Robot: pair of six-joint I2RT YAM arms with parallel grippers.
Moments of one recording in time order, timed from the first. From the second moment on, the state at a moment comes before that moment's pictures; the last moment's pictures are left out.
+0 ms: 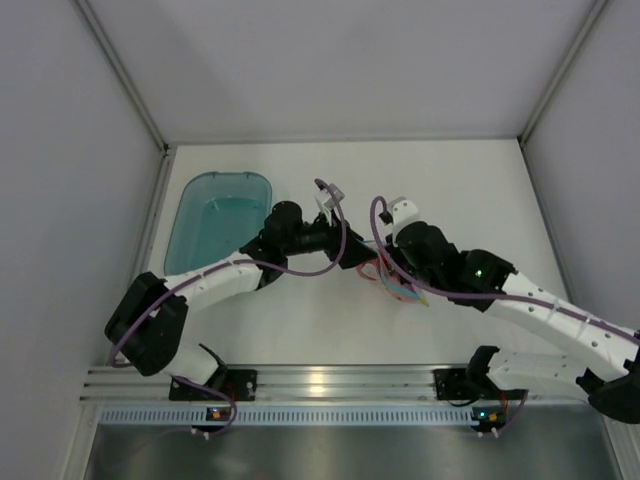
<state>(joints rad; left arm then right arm) -0.70 1.45 0.83 0.48 0.63 -0.46 0.95 1.01 1.04 -0.72 0.37 0.20</state>
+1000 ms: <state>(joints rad) -0.94 1.45 0.74 0.20 -0.23 -0.82 0.96 1.24 1.00 -0.45 0.74 0.54</state>
